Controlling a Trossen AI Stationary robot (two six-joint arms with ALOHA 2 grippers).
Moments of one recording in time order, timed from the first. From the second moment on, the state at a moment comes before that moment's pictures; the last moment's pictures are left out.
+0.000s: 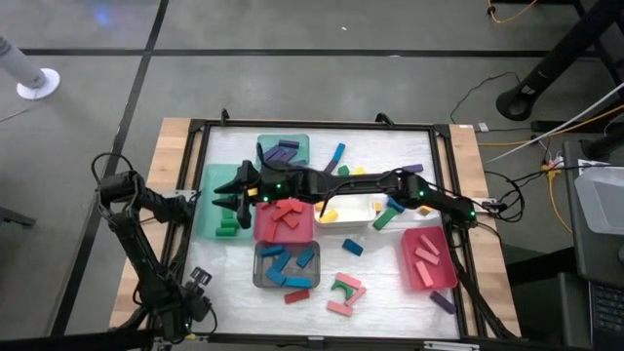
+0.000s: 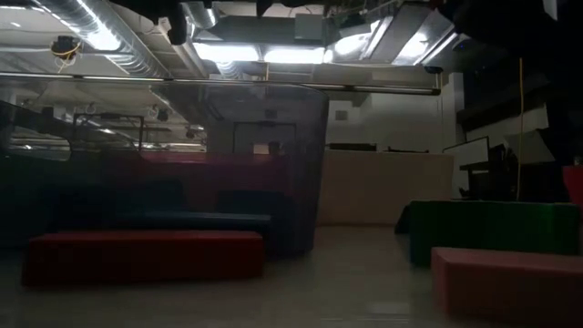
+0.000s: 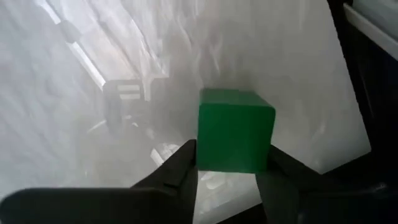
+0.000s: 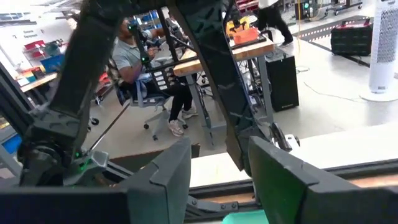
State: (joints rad) left arm -1.23 1.66 0.94 -0.72 0.02 -0.73; right arm 0.03 2.44 2.35 0.05 -0.12 0.28
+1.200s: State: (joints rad) left arm -0.92 1.18 0.94 -1.50 -0.96 -1.33; right arm 0.17 2.13 2.36 -1.24 -0.09 0.55
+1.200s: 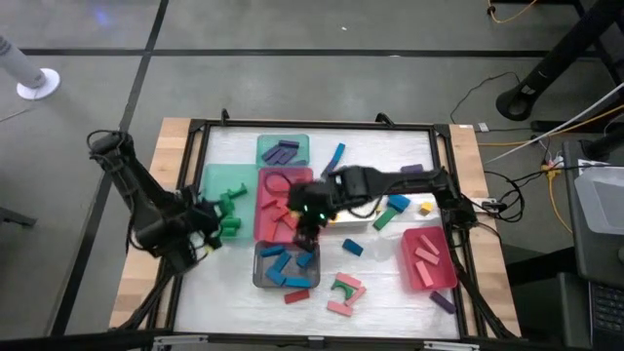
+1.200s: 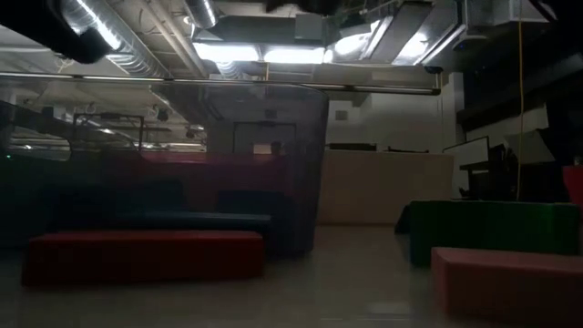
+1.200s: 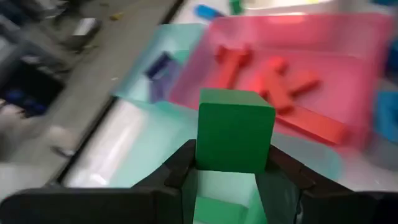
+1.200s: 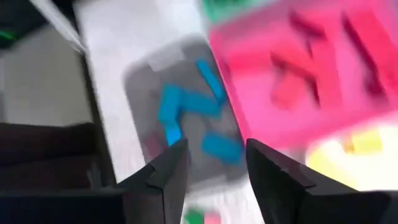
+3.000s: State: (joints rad) left arm -0.13 1.18 0.81 -1.08 -0.56 -0.49; right arm 0.25 1.98 1.62 -1.32 -0.13 0.76
